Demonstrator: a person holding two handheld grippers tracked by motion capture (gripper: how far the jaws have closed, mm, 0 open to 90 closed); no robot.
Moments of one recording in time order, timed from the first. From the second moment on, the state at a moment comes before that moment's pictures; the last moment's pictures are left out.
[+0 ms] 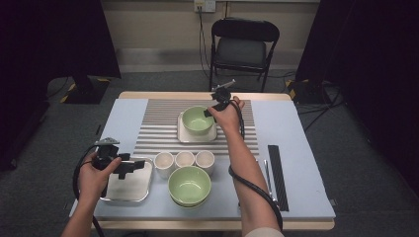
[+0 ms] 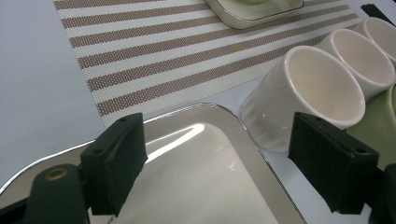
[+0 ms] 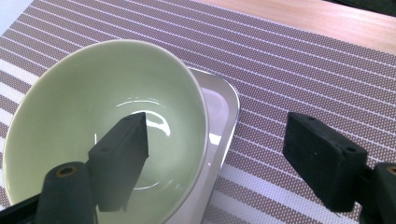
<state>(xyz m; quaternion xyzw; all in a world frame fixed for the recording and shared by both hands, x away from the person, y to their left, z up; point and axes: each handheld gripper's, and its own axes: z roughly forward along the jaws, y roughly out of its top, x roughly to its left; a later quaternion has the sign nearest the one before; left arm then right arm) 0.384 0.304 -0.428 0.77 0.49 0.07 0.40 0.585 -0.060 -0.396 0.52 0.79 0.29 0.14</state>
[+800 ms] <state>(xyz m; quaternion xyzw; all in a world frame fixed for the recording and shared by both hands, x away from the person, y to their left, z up) 0.384 0.302 -0.427 0.77 0.49 0.07 0.41 0.575 -0.069 -0.391 0.51 0.80 0.30 0.13</state>
